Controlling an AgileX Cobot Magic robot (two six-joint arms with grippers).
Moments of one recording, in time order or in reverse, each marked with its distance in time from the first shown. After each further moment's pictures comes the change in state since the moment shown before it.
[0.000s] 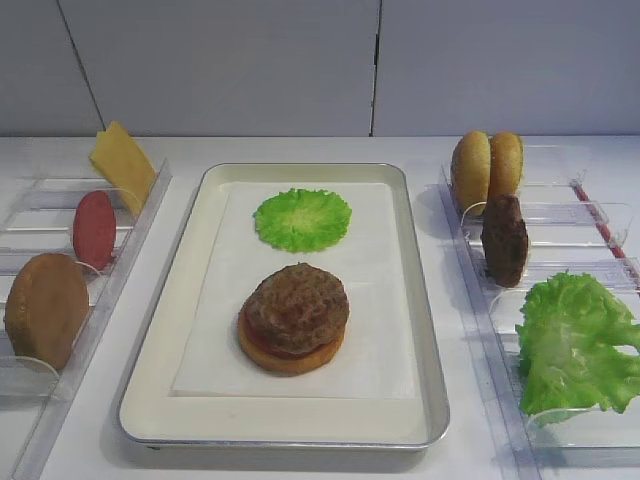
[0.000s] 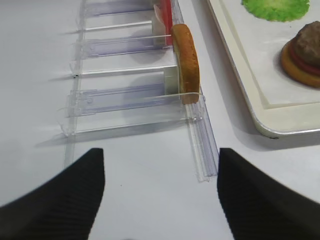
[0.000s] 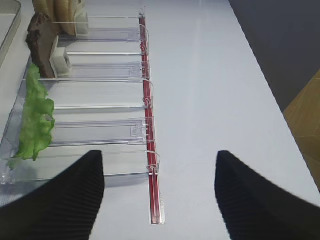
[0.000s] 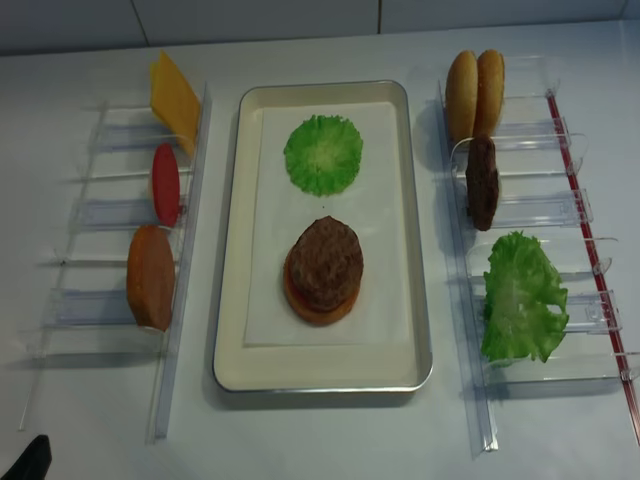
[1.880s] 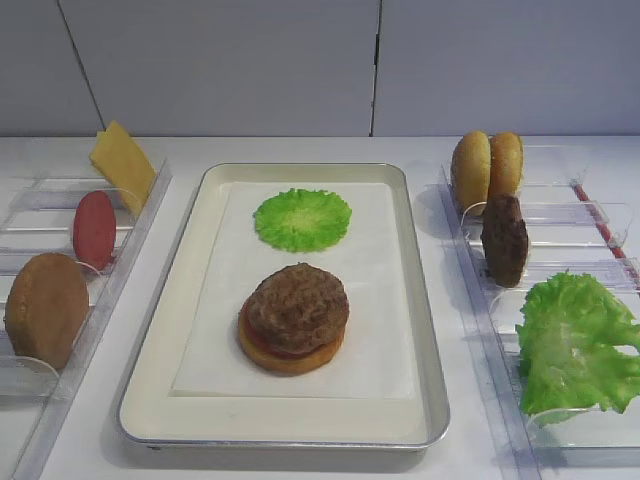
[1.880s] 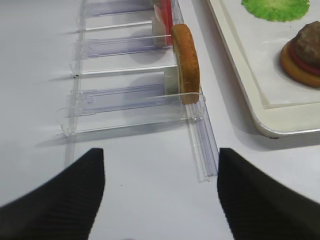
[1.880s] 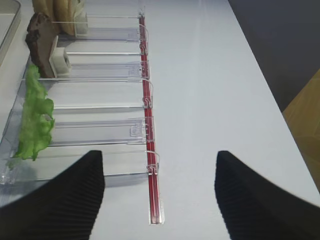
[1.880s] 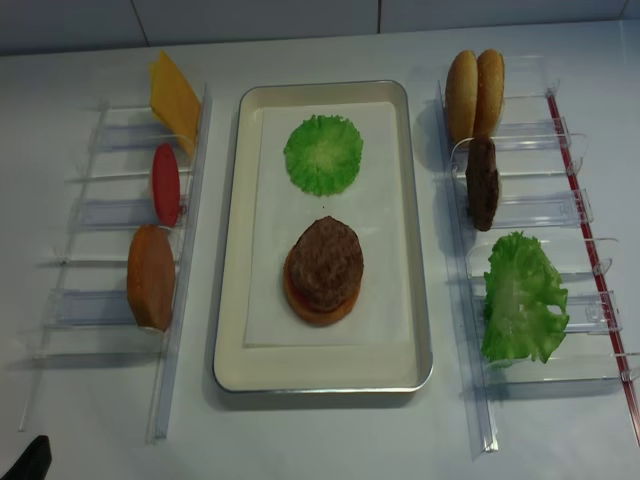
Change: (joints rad) left arm 0.000 0.000 0.000 0.000 0.000 0.000; right arm -0.002 0.000 0.000 0.000 0.002 0.000
